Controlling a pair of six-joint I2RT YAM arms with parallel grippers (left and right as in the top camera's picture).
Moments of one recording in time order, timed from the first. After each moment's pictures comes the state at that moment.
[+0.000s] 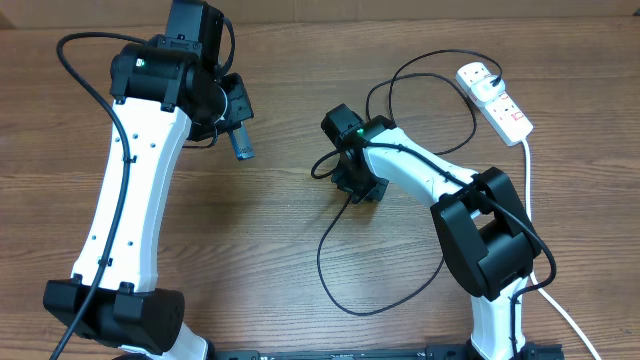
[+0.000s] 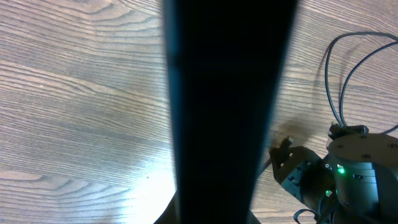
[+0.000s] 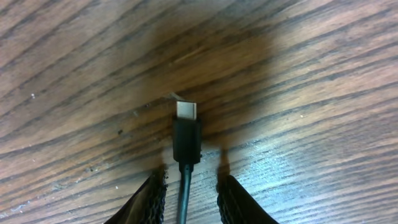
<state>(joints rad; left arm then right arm) -0.19 1.75 1.94 -1.39 0.03 -0.52 0.57 2.10 1.48 -0.91 0.04 0.99</state>
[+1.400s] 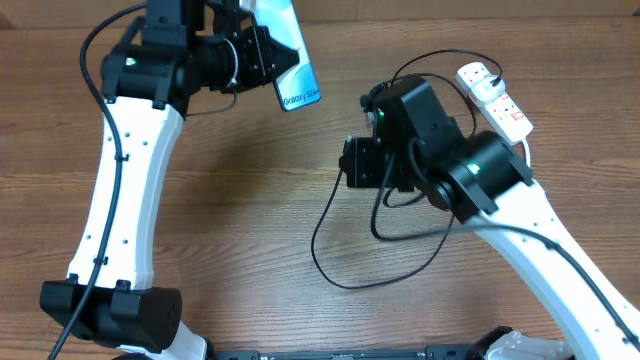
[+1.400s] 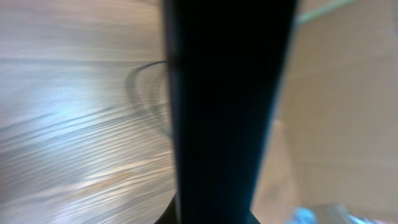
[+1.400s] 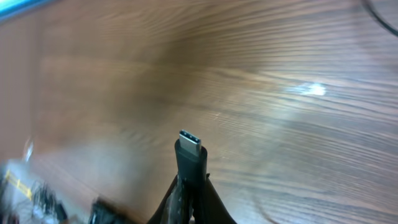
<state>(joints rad) -0.15 1.75 1.94 -0.94 0.72 -0.46 0.60 1.45 1.54 -1.02 -0.26 0.56</state>
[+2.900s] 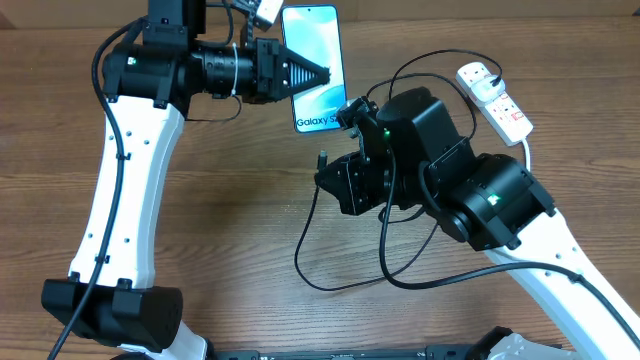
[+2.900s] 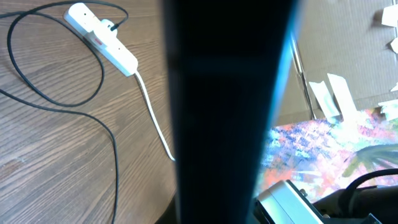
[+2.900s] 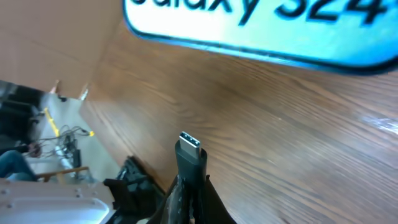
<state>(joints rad) -0.16 1.76 1.94 -1.02 1.15 -0.33 0.67 1.37 1.54 -0.96 -0.38 0.42</state>
